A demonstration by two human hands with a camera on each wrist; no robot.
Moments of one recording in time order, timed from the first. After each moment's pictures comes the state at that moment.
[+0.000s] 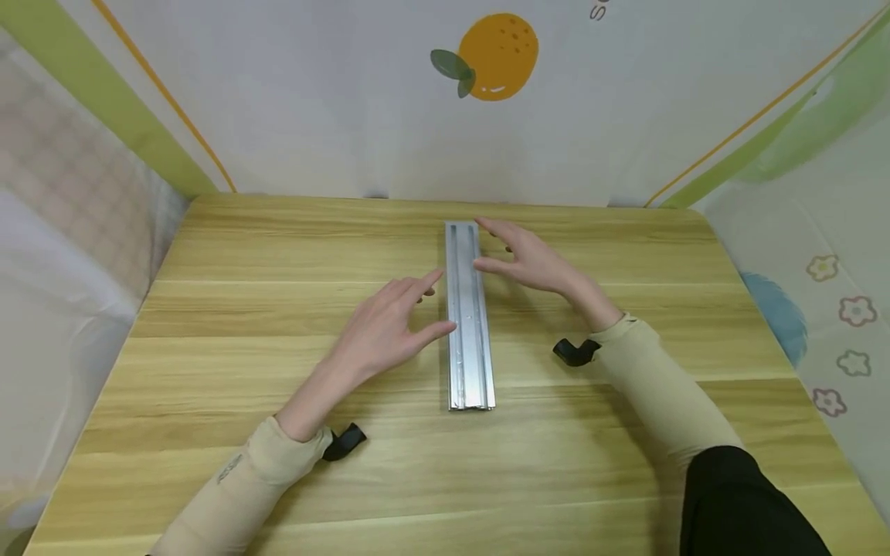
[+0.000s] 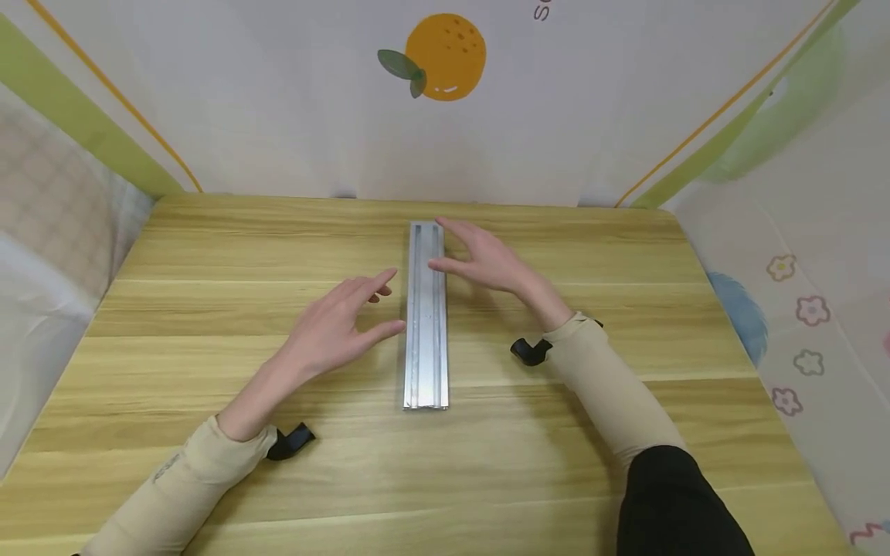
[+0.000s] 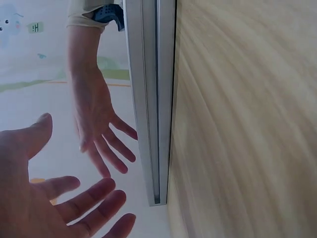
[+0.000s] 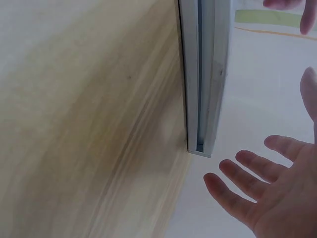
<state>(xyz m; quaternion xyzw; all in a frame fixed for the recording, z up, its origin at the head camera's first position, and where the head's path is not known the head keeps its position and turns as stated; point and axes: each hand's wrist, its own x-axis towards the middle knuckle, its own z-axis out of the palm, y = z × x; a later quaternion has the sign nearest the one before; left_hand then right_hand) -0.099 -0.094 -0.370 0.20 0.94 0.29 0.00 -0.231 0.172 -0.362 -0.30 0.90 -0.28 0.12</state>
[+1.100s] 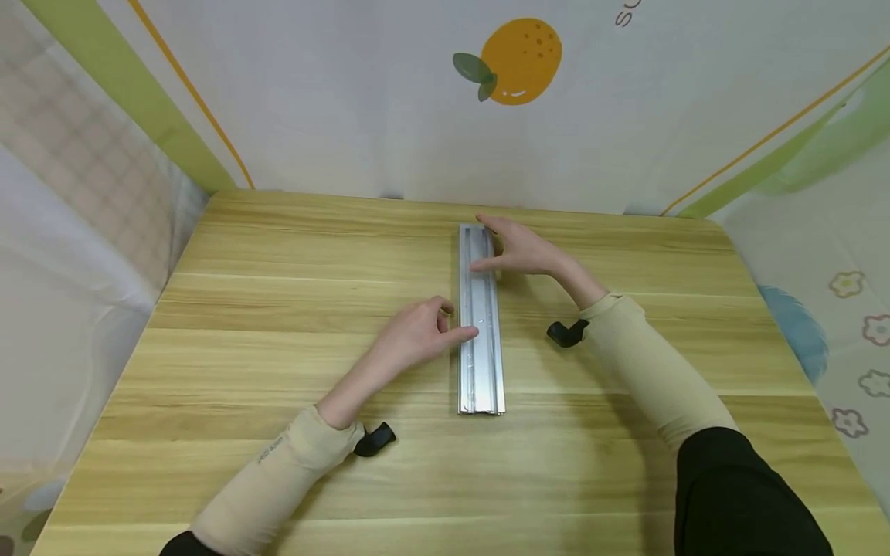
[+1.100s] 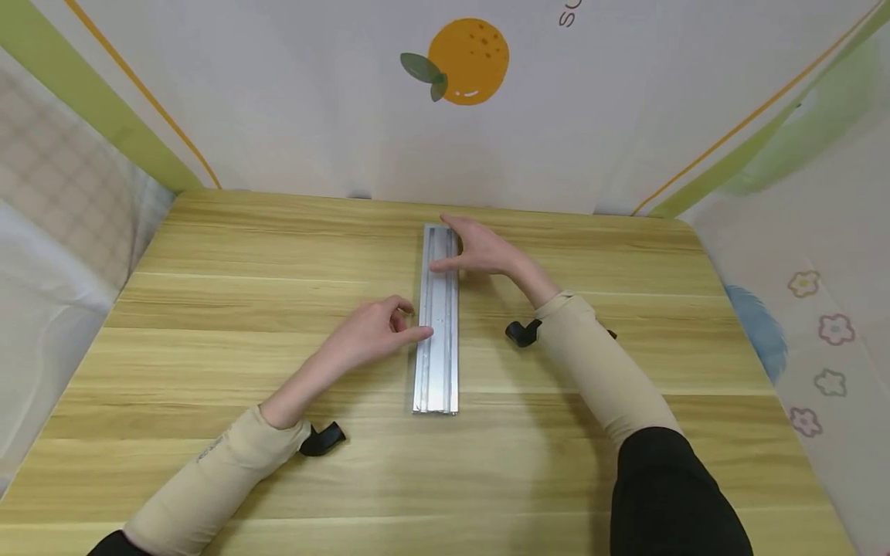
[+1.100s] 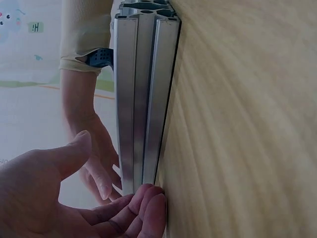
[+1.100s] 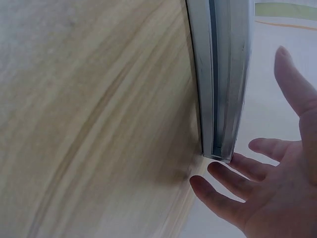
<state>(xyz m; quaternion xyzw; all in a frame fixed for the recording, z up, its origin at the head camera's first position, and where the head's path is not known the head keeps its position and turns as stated) -0.113 -0.056 -0.386 0.11 0.92 0.35 0.16 -0.270 0.161 -0.371 -0.30 0.91 -0.24 0.18</state>
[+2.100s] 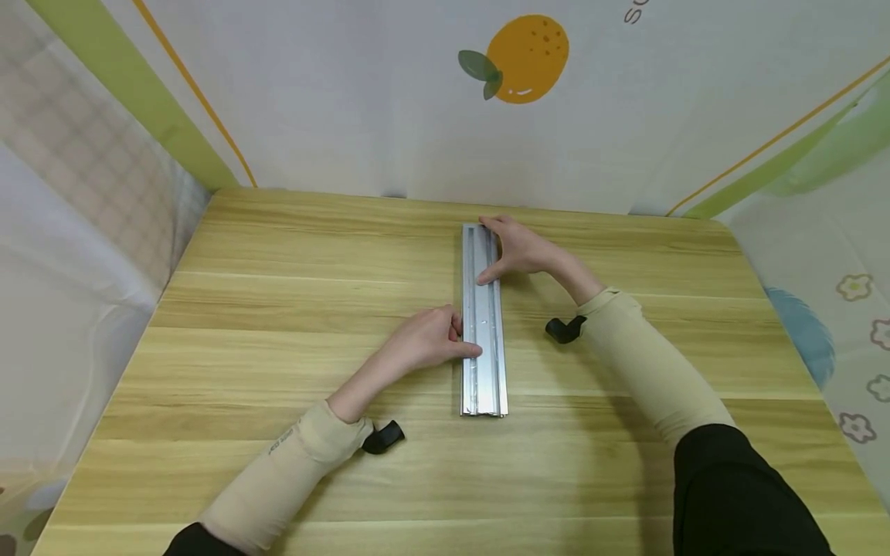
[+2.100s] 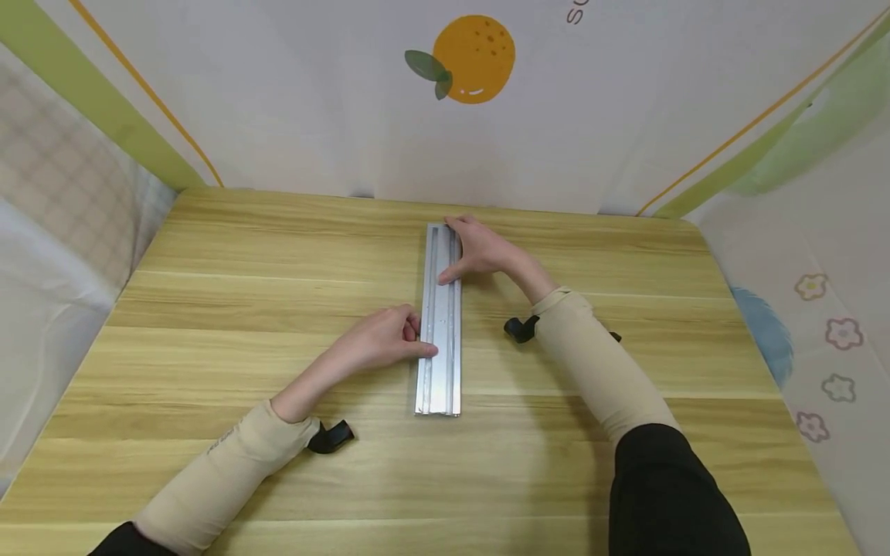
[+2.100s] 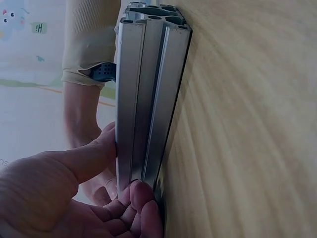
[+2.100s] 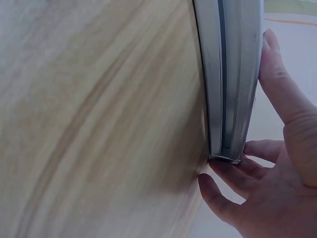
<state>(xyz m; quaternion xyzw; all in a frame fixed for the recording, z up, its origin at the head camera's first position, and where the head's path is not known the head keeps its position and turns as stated) -0.113 -0.045 -0.388 0.13 0.91 0.33 0.22 -0.271 0.159 -0.376 -0.27 0.92 -0.21 0.20</state>
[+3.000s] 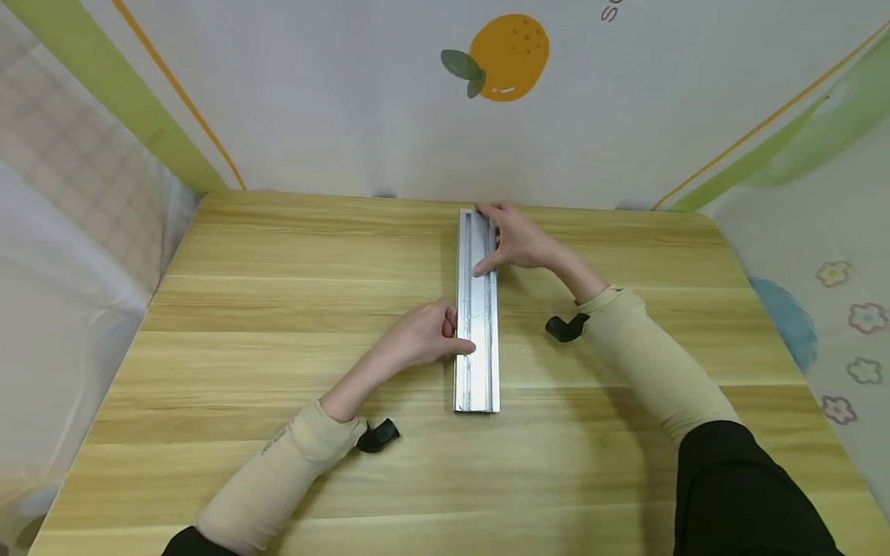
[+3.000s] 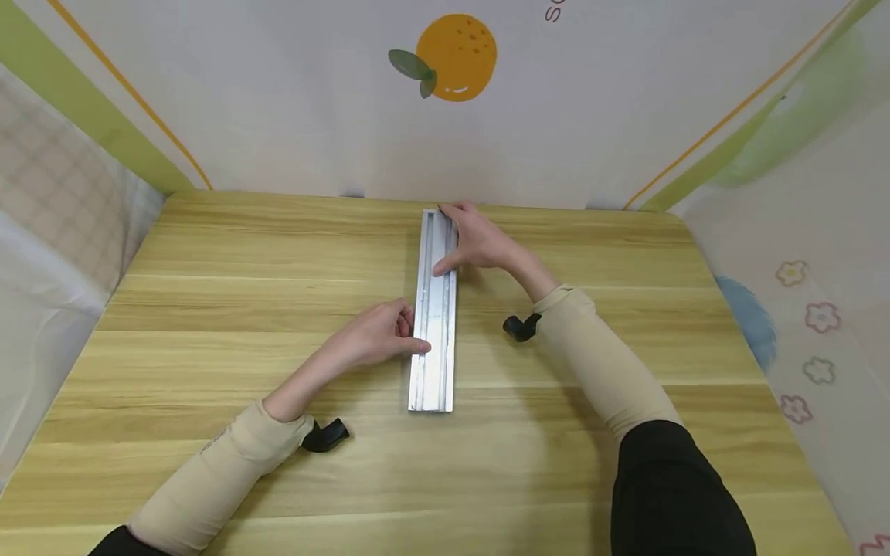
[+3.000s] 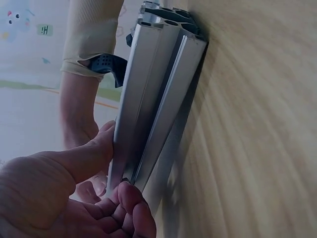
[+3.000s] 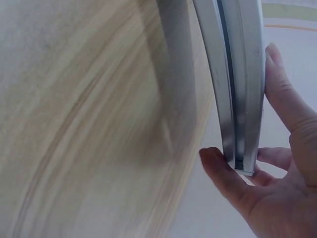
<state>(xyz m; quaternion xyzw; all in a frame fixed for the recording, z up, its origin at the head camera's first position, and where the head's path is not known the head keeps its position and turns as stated) -0.118 -0.049 -0.385 0.14 0.90 0.35 0.22 -0.264 0.163 -0.361 -0.27 0.92 -0.26 0.14</state>
